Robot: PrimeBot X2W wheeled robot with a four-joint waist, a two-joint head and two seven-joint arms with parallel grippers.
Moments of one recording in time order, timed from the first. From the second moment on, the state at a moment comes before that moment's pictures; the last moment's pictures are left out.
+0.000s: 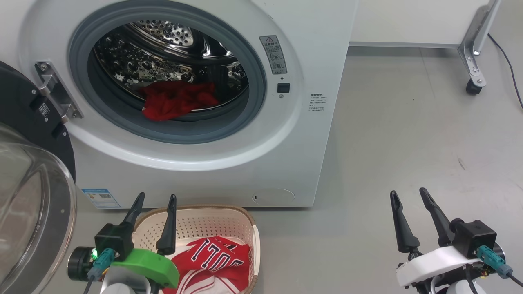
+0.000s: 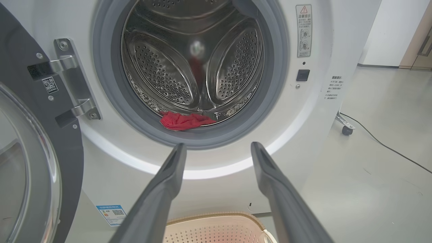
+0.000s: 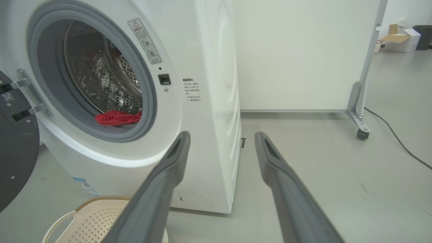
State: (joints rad) left arm -0.12 0.05 -0.22 0.34 -0.32 -0.03 -0.25; right arm 0.05 -0.11 0.16 0.16 0.35 0.07 -0.24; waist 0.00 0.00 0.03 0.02
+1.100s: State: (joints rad) left arm -0.16 0.08 -0.23 0.29 -0.26 0.00 -0.22; right arm 0.04 -0.11 0.18 0.10 0.35 0.07 -0.23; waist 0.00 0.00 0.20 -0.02
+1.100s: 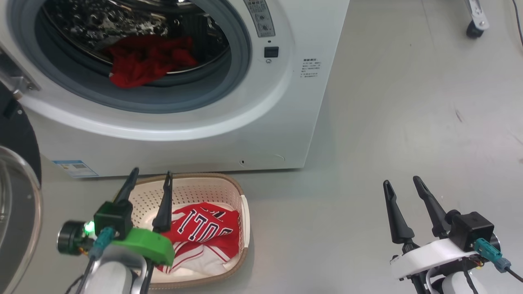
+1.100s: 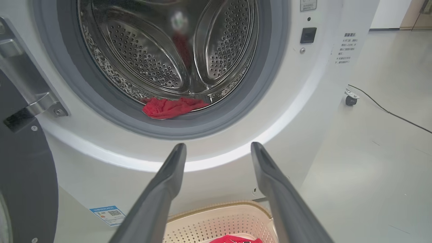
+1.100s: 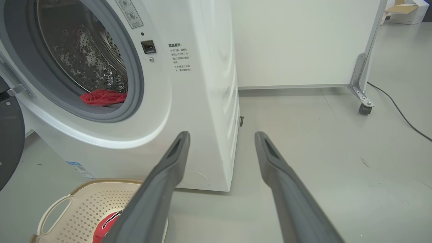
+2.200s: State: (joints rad) left arm -0.82 0.29 -0.19 0.48 -0.11 0.04 0.19; right arm -0.18 -0.06 0.28 0.13 0.38 0.10 -0.24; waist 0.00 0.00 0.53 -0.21
